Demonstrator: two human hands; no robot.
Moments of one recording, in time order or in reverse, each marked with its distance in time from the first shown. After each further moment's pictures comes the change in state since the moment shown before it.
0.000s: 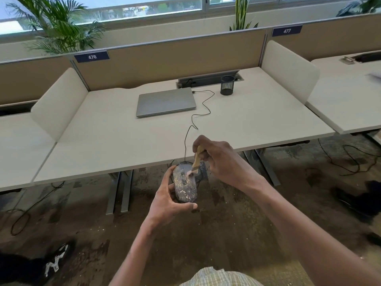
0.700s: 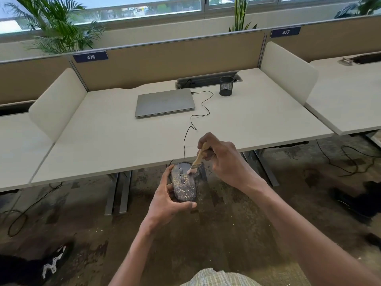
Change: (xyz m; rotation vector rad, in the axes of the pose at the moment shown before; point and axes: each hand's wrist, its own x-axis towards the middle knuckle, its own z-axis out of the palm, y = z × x) left_hand 0.003 0.000 0.001 -0.050 0.024 -0.002; right_hand -0.002 0.014 0.004 0.082 0.107 0.068
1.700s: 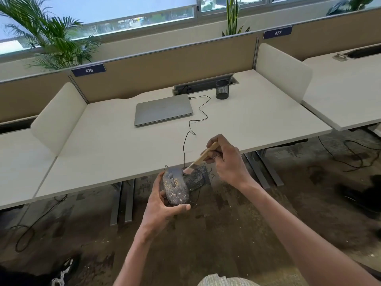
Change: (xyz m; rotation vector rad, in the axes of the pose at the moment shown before) left_hand -0.004 0.002 -0.015 -0.022 0.070 -0.065; right_hand 0.002 0.019 0.011 0.316 0.210 0.297
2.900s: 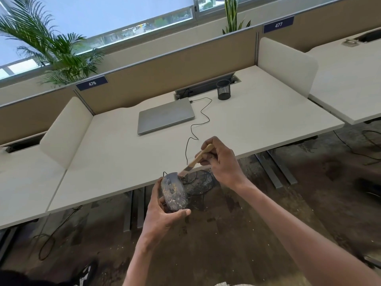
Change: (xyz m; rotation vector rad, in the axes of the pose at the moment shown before) left_hand 0.012 0.011 0.005 -0.013 0.053 0.051; right_hand 0.023 0.009 -0.001 0.120 -0.007 0.019
